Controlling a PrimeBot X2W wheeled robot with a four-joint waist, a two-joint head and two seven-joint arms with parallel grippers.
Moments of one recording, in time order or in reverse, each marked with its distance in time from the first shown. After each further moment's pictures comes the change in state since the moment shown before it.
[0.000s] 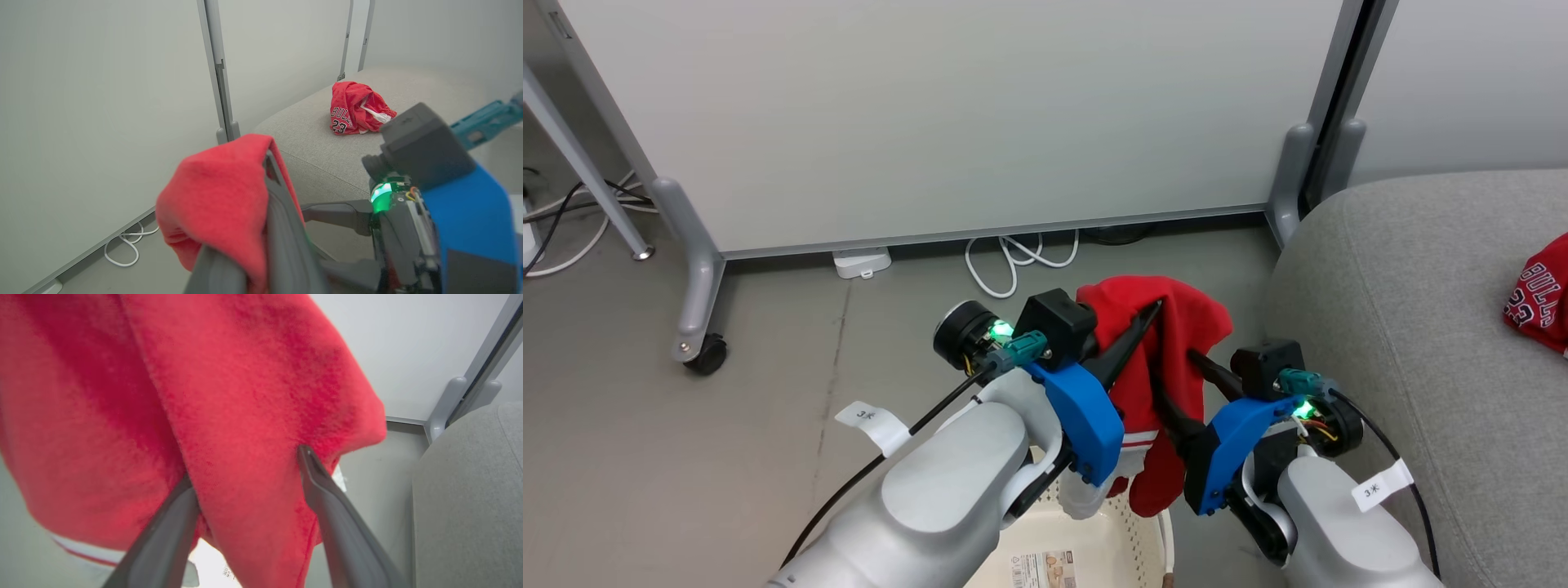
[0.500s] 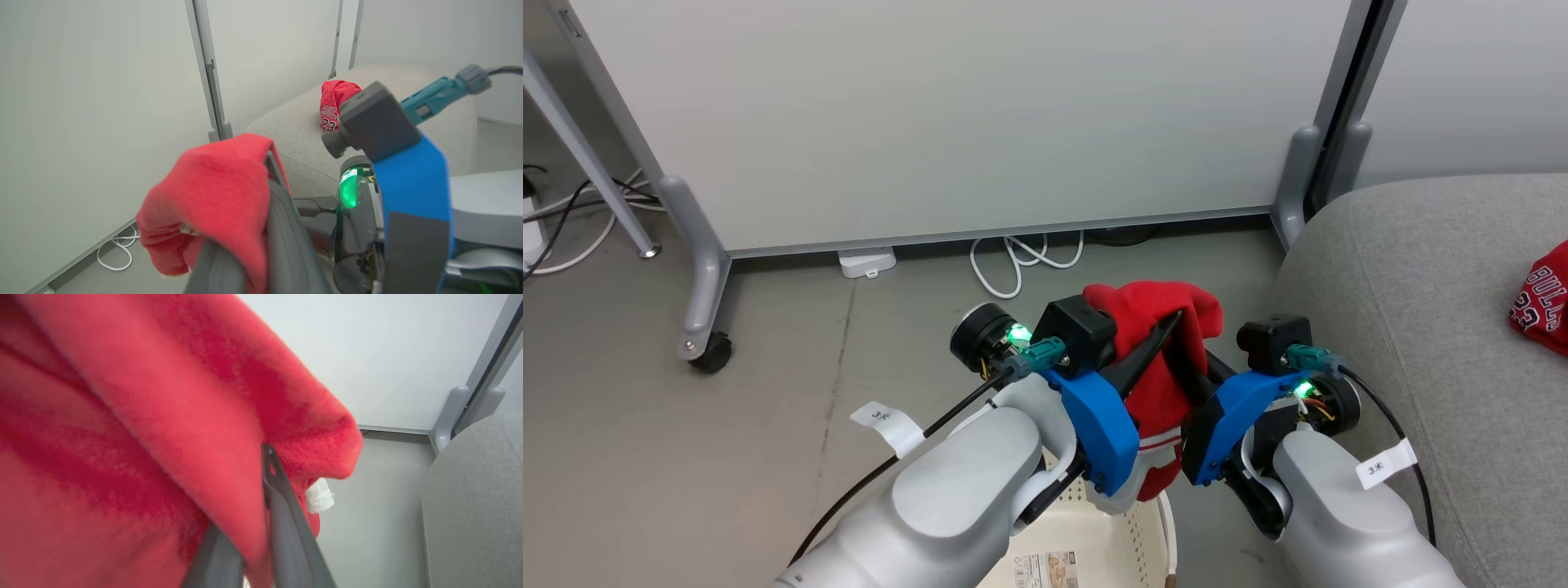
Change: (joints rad) left arm -0.012 0.000 -0.053 -0.032 -0.028 0.003 0.010; right arm -0.132 0.000 0.090 0.182 0.148 0.000 -0.112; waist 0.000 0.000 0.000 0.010
